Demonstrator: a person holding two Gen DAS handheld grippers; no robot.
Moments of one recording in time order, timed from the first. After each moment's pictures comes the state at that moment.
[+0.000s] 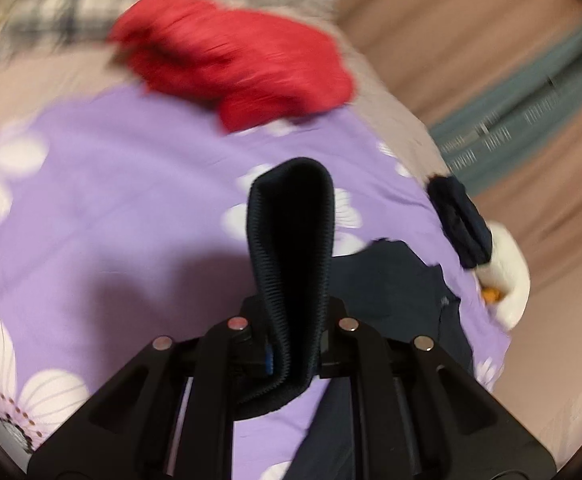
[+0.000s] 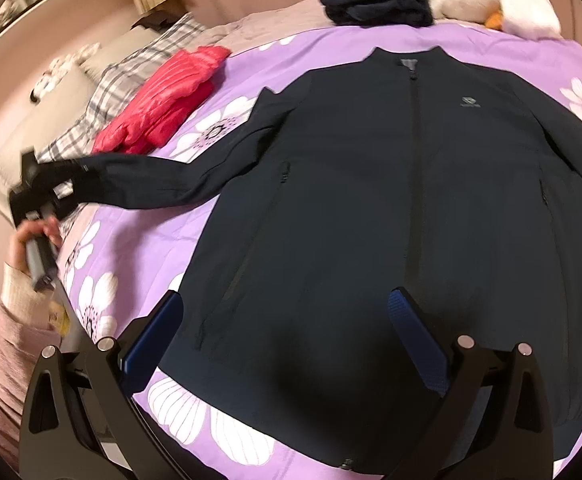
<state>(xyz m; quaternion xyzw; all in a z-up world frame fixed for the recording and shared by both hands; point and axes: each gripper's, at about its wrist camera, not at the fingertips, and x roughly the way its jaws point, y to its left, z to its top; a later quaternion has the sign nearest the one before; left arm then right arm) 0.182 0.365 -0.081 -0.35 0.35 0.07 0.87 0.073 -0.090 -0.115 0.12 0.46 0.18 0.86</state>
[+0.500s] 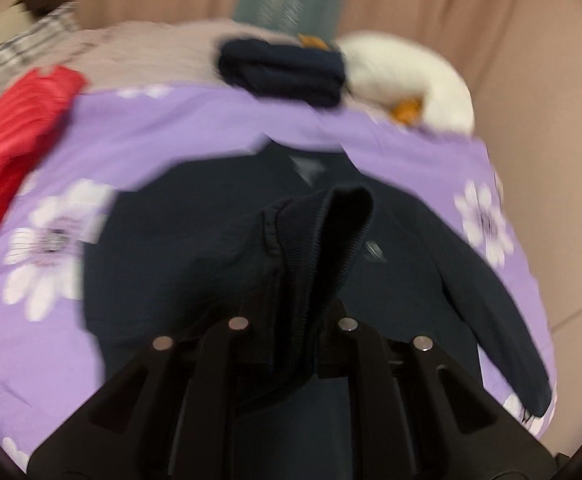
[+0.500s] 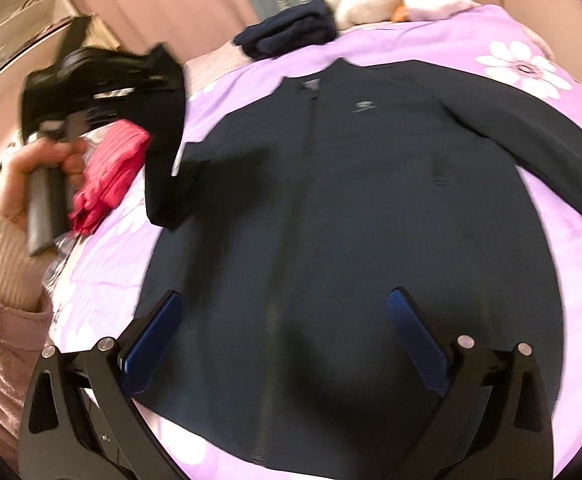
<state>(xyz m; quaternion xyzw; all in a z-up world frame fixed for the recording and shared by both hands) 0.308 -0.017 -0.056 -0.05 0.44 -0.13 0.89 0.053 -0.200 -0.122 0.18 0.43 0.09 0.88</state>
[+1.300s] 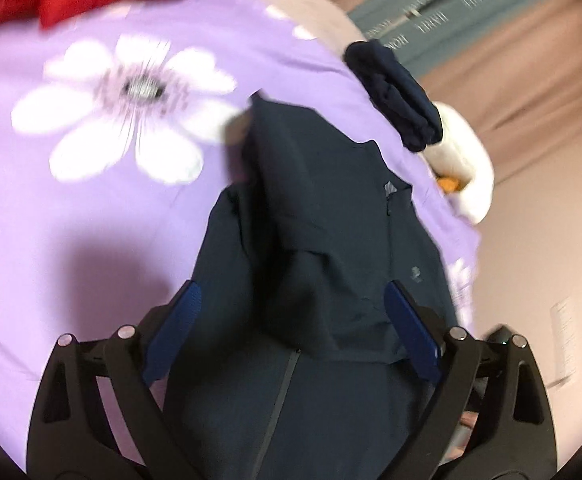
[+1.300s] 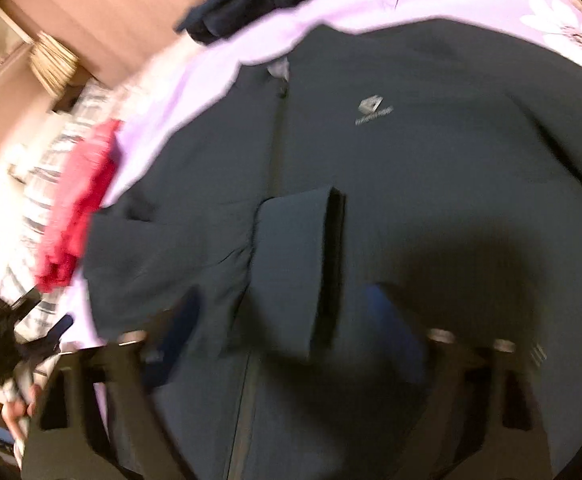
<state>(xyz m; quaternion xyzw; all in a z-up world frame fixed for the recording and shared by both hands) 0.284 0.217 -0.178 -0.35 0.44 -0.12 0.82 0.273 -0.189 -0.197 0.20 0.50 0.10 0.84</state>
